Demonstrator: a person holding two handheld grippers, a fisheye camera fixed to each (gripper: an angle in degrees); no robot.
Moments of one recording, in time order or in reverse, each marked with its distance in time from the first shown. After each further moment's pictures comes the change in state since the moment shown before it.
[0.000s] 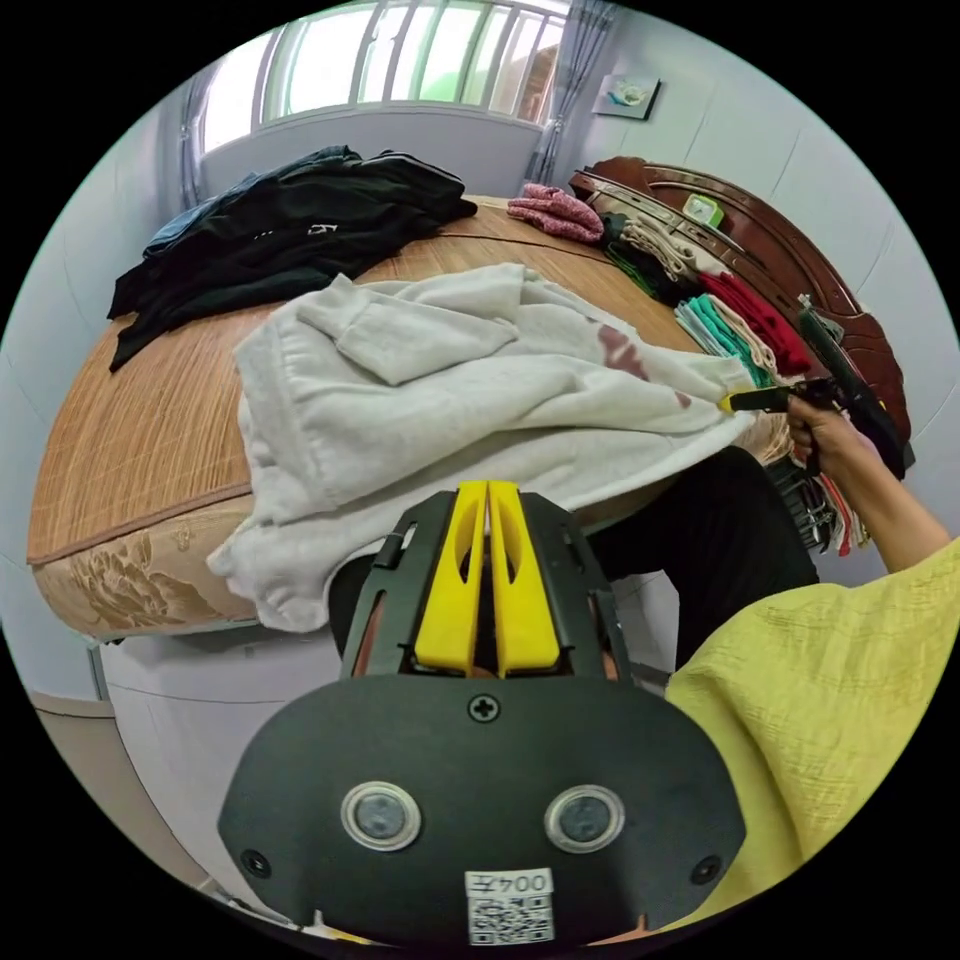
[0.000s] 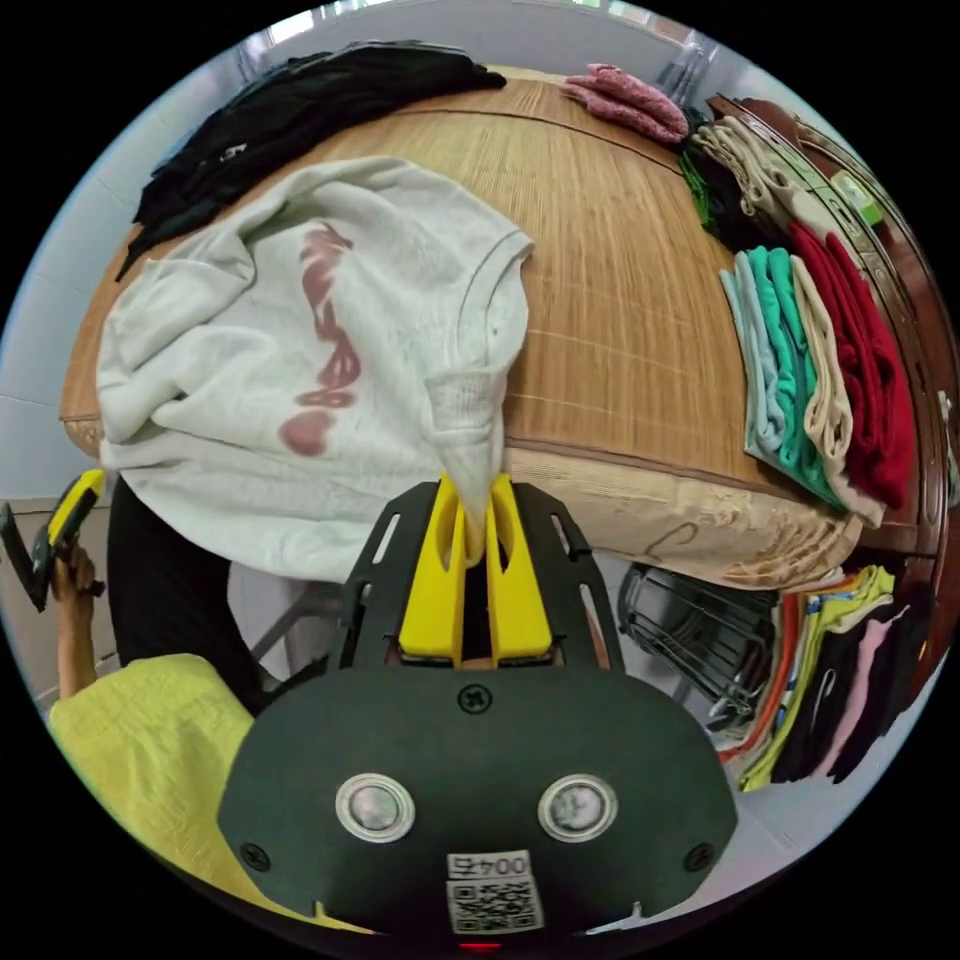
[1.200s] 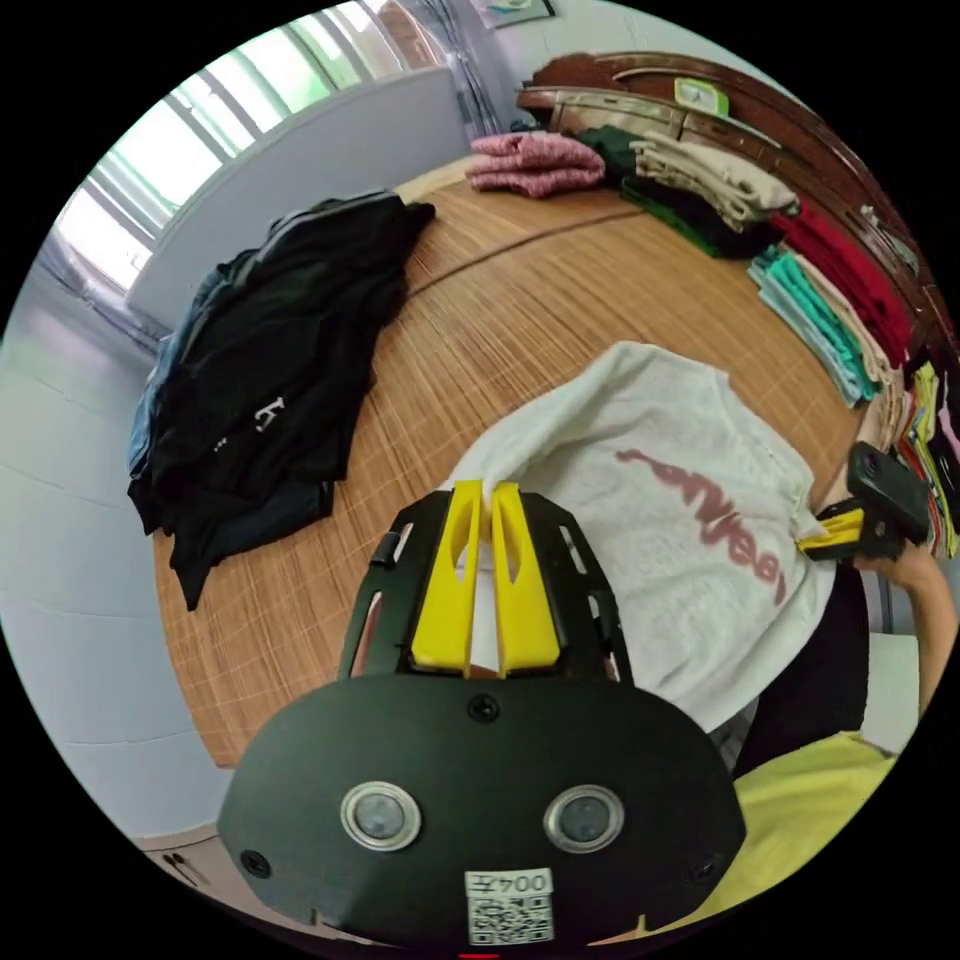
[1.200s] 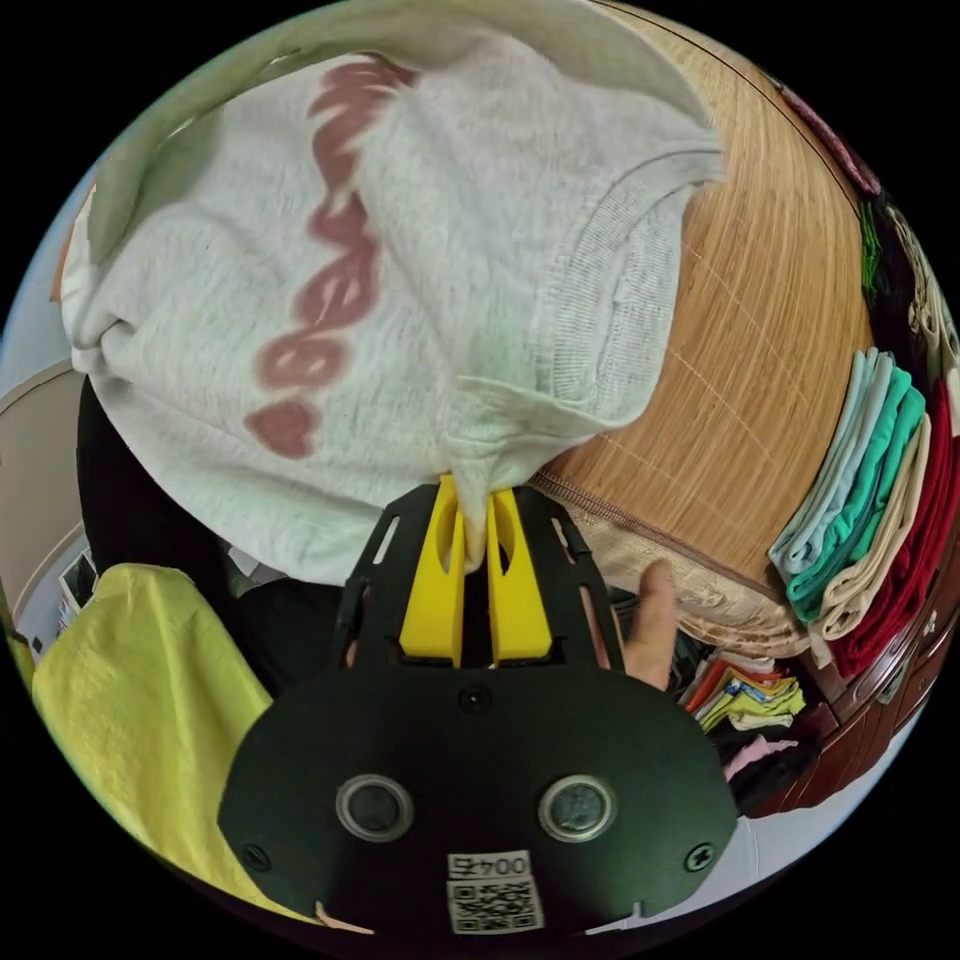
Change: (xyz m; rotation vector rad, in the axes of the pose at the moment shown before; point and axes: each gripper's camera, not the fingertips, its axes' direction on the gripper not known) left arm -0.015 -0.418 -0.217 -0.144 -0.272 0.241; right arm -0.040 -0.128 0.021 -0.336 -0.009 -0.283
